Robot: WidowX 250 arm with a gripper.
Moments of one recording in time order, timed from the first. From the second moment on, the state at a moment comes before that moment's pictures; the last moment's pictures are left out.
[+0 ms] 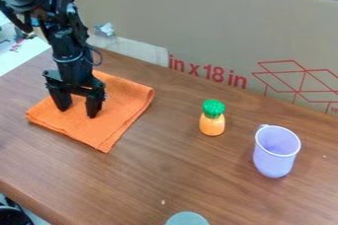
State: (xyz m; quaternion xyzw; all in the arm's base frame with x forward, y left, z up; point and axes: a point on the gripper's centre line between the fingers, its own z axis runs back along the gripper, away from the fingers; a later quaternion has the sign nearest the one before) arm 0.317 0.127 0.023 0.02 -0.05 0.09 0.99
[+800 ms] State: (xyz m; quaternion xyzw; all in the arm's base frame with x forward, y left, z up) arm 0.239 0.008 0.010 -0.01 0.14 0.01 0.99
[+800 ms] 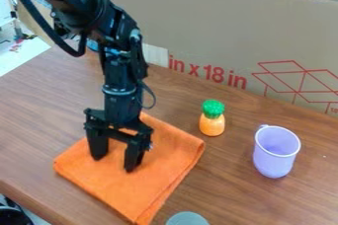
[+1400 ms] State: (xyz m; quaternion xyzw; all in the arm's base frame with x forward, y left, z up) arm 0.187 0.004 0.012 0.00 0.22 0.05 0.97
